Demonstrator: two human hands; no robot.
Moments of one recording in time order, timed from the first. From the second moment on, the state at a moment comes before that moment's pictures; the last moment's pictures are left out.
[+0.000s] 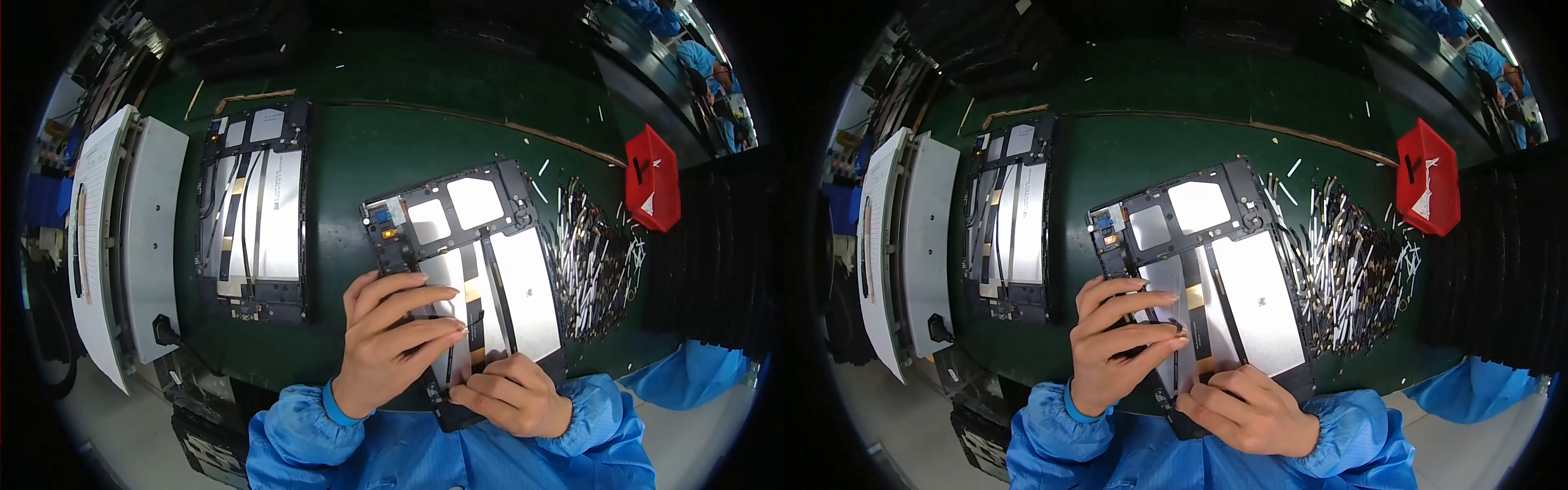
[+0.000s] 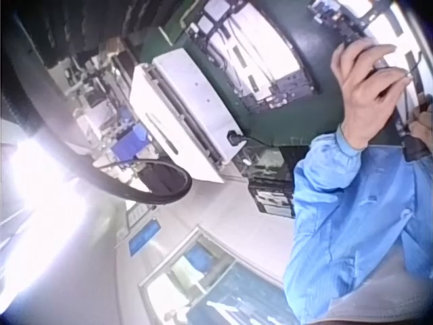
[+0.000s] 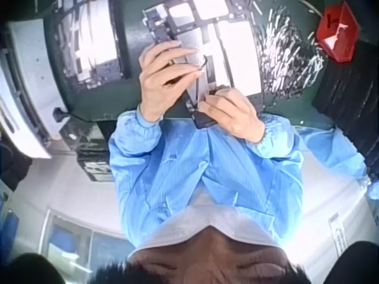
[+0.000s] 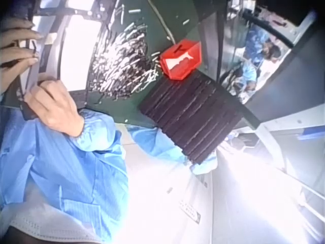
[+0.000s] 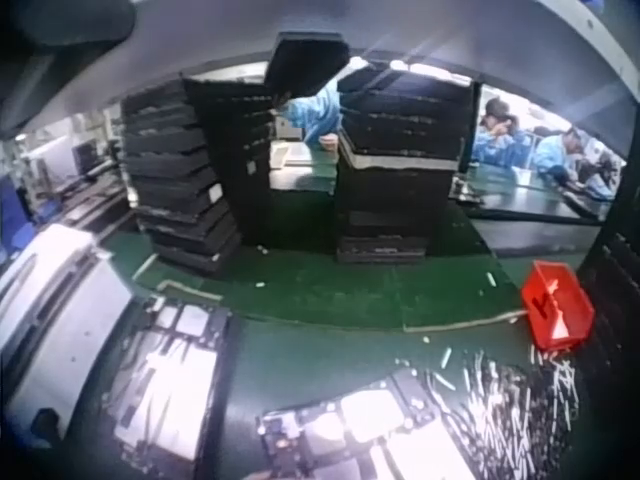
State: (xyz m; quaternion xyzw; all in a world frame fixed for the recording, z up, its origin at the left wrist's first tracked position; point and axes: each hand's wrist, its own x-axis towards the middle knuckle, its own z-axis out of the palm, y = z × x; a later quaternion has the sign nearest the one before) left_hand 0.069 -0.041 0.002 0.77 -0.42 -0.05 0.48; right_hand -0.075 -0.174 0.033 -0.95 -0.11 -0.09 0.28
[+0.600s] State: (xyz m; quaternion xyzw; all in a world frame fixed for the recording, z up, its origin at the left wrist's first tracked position) left_hand 0.067 -0.042 0.008 0.79 -0.39 -0.07 0.48; right_hand -0.074 -0.173 0.033 -0.95 -0.10 -0.10 0.27
